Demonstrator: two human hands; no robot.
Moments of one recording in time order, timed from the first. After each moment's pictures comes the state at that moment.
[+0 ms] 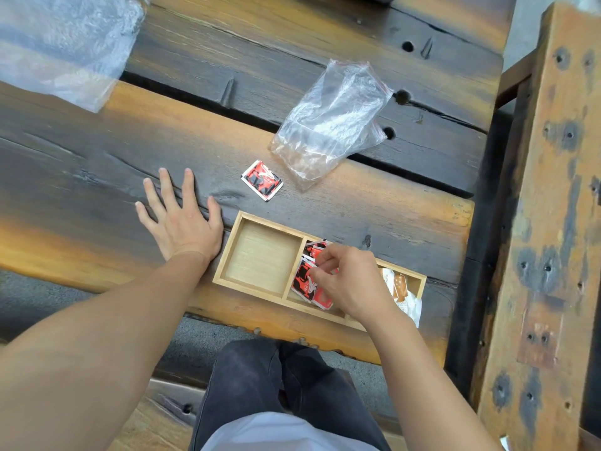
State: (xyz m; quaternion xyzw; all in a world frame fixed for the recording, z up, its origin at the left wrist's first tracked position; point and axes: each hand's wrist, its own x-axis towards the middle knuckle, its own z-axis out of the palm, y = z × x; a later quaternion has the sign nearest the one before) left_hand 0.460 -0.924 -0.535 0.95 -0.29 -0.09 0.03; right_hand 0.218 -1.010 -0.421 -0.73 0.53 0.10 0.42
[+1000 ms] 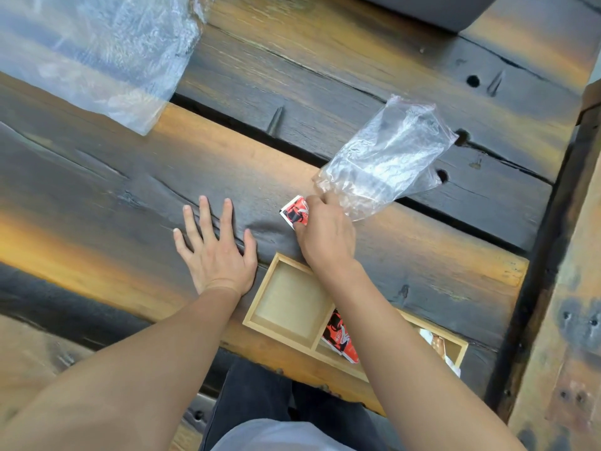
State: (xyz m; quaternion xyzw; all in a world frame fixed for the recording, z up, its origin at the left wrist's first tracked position) left_hand 0.463 -0.925 -0.536 0.95 -0.28 -0.10 0.00; right_hand 0.374 -1.072 -0.463 -0.83 0.49 0.10 0.26
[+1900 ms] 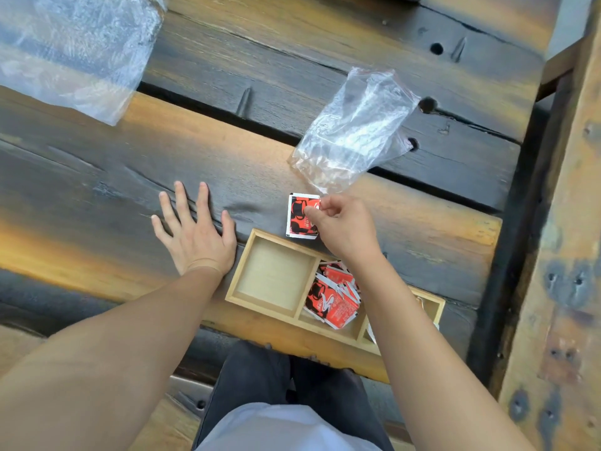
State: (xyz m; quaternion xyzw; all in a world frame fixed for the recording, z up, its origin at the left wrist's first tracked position) left_hand 0.461 -0.925 -0.537 0.95 -0.28 -0.10 0.01; right_hand 0.302 -1.077 -0.432 -0.63 0.59 -0.02 0.51
